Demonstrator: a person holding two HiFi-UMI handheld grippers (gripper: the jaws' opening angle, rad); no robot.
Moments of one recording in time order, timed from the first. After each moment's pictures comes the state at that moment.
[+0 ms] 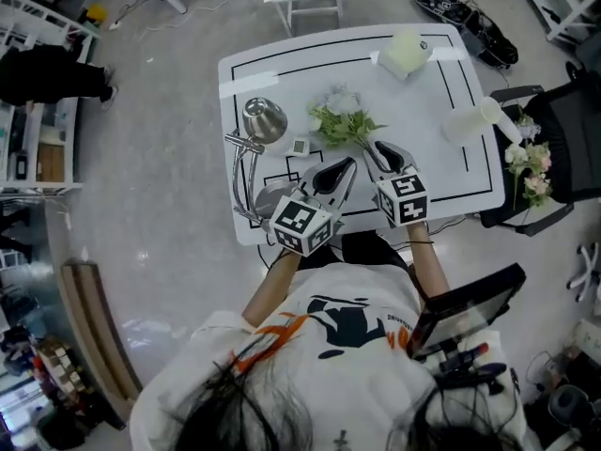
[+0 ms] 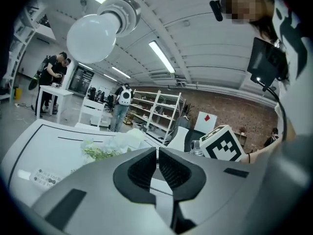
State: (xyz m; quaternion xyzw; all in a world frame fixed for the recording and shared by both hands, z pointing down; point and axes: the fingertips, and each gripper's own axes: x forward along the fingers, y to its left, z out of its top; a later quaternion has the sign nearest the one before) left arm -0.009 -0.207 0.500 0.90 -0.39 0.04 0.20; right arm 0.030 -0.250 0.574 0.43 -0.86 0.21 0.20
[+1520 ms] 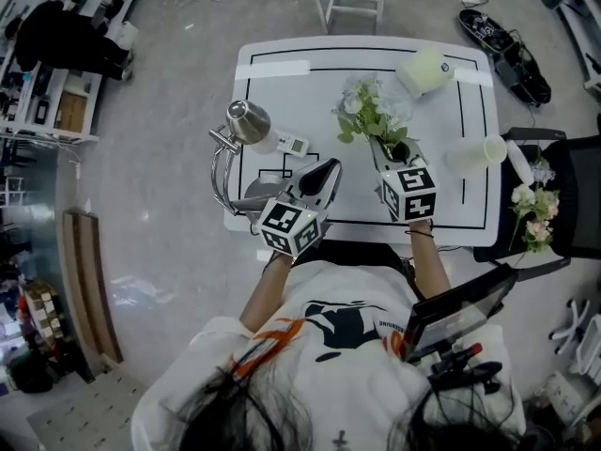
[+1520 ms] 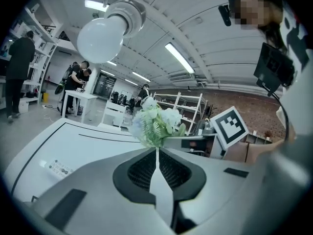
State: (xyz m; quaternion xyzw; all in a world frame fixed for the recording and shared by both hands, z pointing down) left arm -0.027 -0.224 0.508 0.83 -0.51 0.05 0.22; right arm 0.033 -0.302 0.525 0.36 -0.90 0.18 0.17
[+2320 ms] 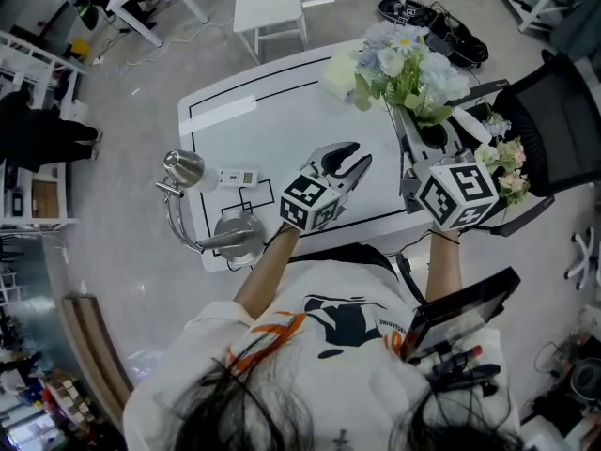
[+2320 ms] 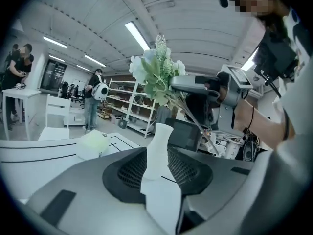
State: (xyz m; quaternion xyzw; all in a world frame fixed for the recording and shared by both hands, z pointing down) left arm 0.152 -0.269 0.489 0.94 -0.27 0.11 0.17; right arm 0.208 -0.312 0.363 0.50 -0.85 0.14 -0.02
